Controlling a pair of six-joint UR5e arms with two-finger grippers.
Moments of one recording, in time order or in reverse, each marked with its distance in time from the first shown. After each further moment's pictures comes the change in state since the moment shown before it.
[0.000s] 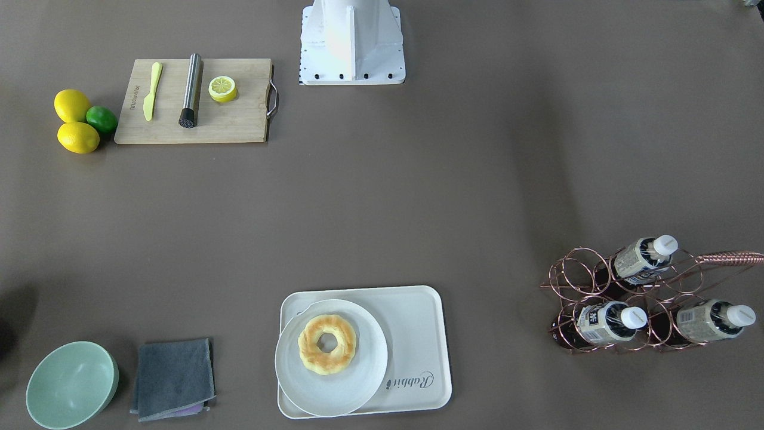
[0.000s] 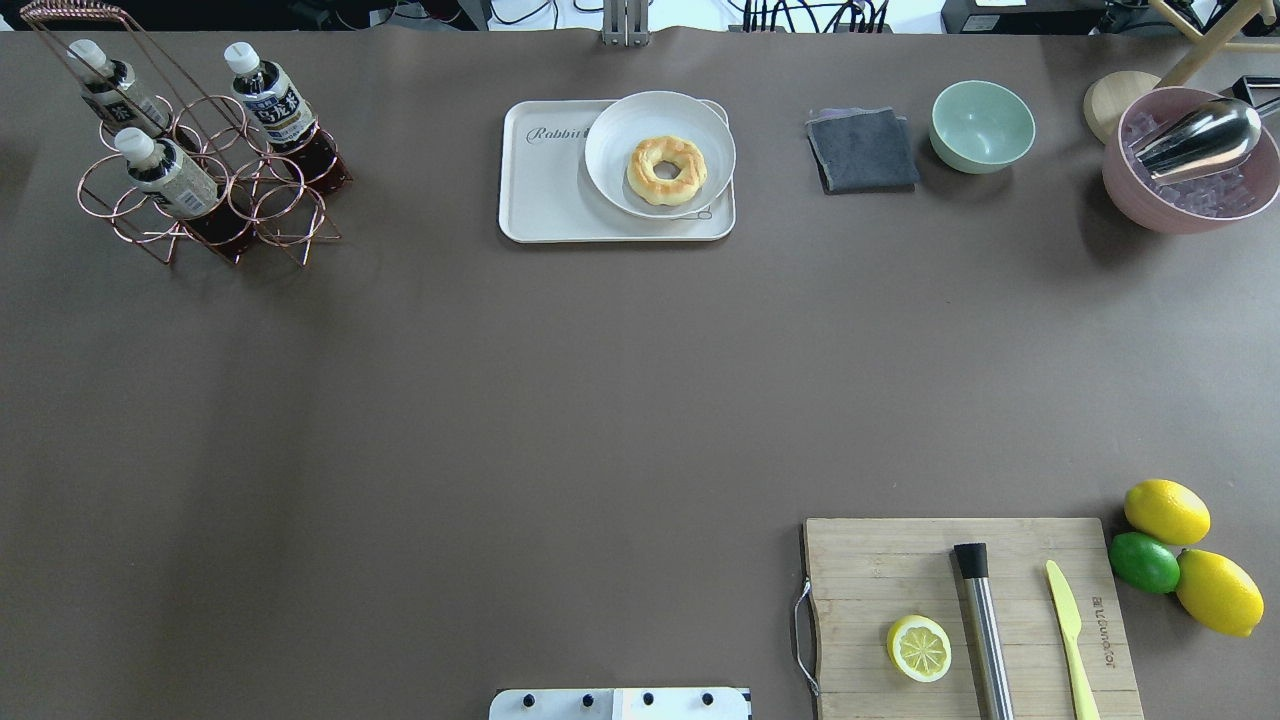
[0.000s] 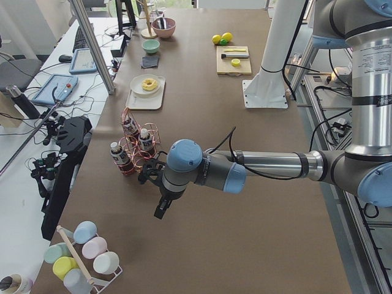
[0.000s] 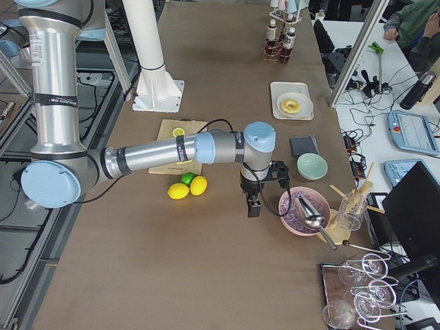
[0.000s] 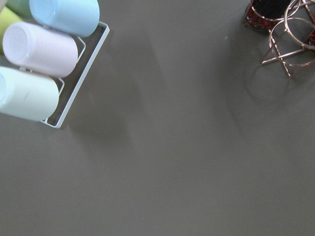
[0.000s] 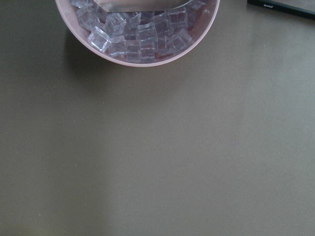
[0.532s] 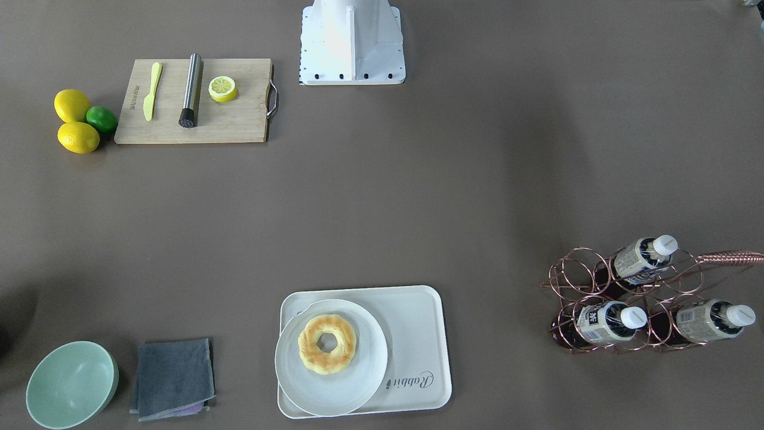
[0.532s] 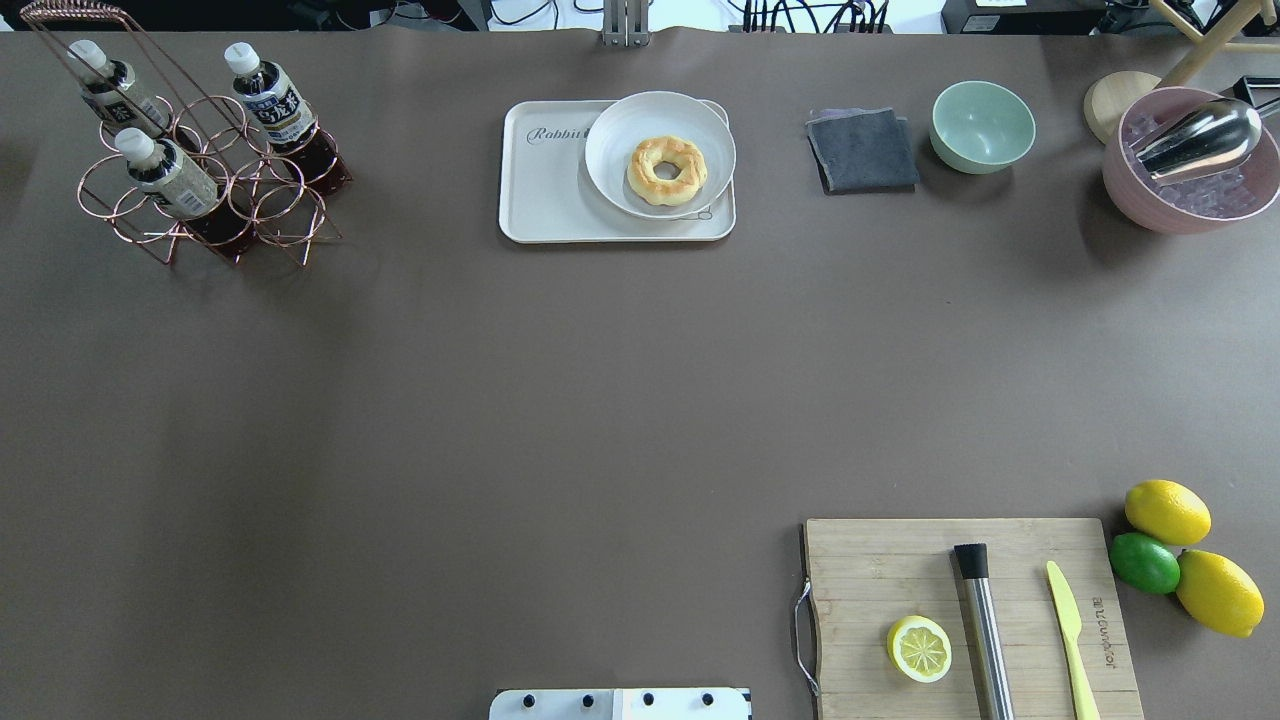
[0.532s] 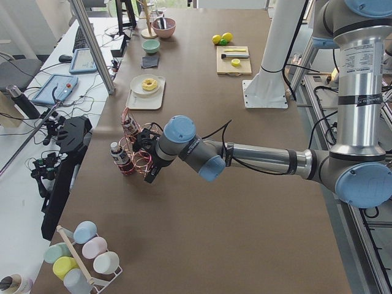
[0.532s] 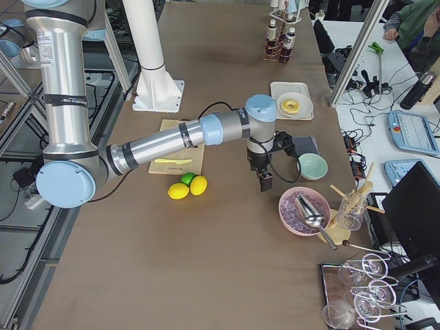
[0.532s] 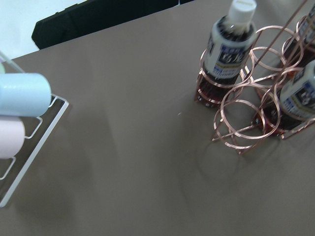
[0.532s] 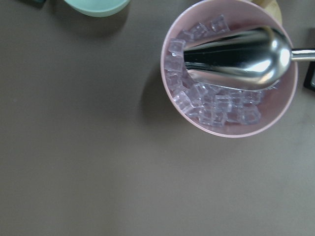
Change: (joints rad) left arm 0.204 -0.050 -0.009 -0.378 0.045 -0.495; right arm -0.093 0.051 0.087 0.062 -0.010 0.021
